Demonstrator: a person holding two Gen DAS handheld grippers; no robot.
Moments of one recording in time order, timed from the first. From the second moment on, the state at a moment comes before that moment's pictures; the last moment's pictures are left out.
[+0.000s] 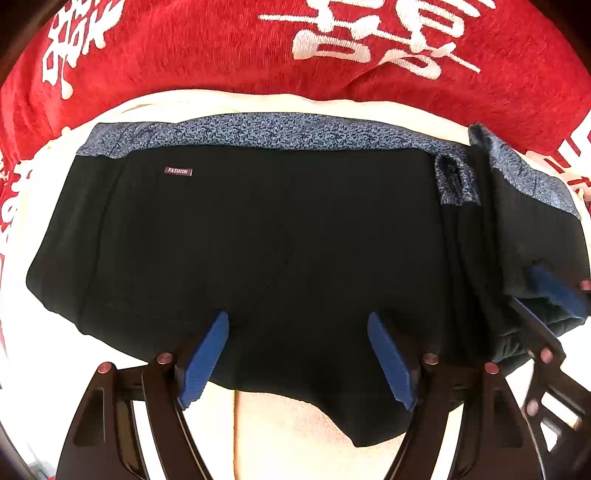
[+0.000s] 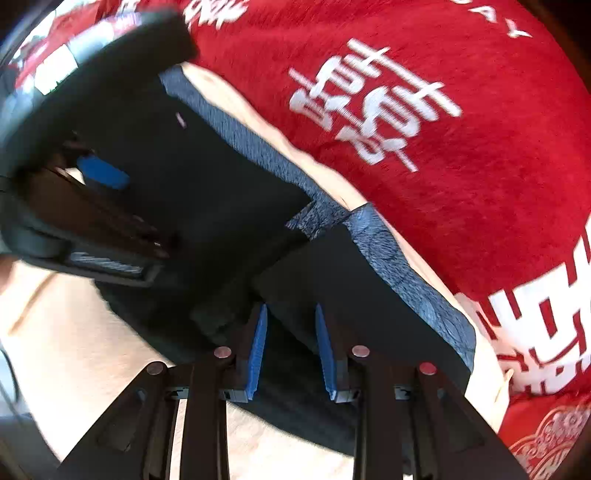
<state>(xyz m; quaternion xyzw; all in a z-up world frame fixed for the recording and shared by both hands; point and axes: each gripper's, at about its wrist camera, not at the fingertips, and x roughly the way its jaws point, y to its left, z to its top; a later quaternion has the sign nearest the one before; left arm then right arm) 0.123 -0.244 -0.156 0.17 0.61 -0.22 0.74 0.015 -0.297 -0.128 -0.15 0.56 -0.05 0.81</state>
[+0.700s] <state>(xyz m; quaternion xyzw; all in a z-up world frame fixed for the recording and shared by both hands) 0.113 -0.273 -0.101 0.19 0.58 -0.27 0.75 -0.028 -0.376 -0.090 0.15 0.55 -0.05 0.82</state>
